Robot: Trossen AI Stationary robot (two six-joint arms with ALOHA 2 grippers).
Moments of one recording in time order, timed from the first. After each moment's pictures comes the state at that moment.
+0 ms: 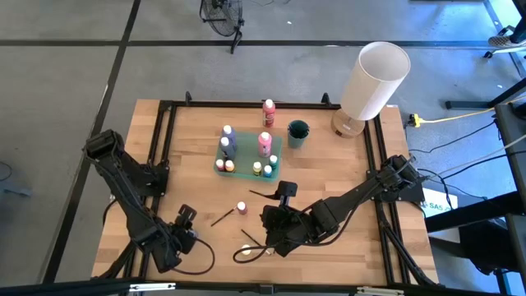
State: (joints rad) left arm -0.99 1.54 1.04 -1.00 -0.32 -0.51; right arm 0.55 1.98 1.84 -0.91 0.75 0.40
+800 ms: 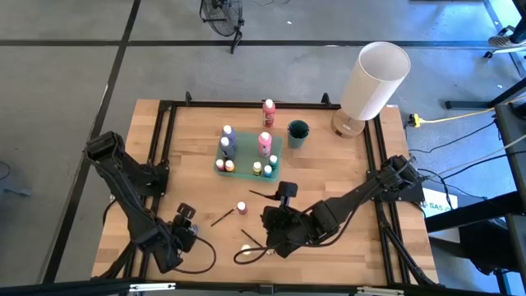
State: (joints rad) left arm -0.98 1.55 1.08 -1.06 -0.30 -0.54; right arm 0.56 1.98 1.84 -0.92 0.75 0.40
